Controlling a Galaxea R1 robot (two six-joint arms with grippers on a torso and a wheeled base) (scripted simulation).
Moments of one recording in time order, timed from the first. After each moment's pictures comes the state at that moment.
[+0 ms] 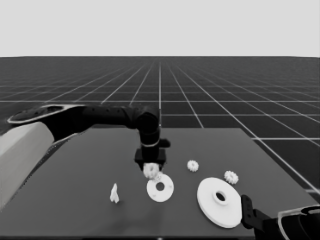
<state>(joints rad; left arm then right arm) -0.23 2.90 -1.23 -0.05 1.57 -1.66 -0.35 1.76 -0.39 -0.70 -1.18 0.32</state>
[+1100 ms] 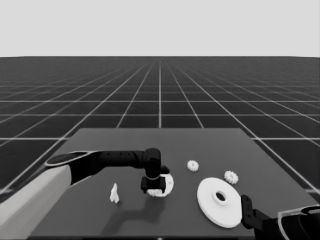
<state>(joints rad) 0.20 2.93 -1.39 0.38 1.56 -1.55 -0.35 1.76 -0.39 -0.70 -1.18 0.32</state>
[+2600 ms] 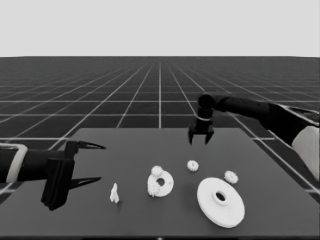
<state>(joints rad) -0.34 1.75 -0.42 0.31 0.68 0.35 0.21 2.71 -1.79 0.02 -1.59 0.91</state>
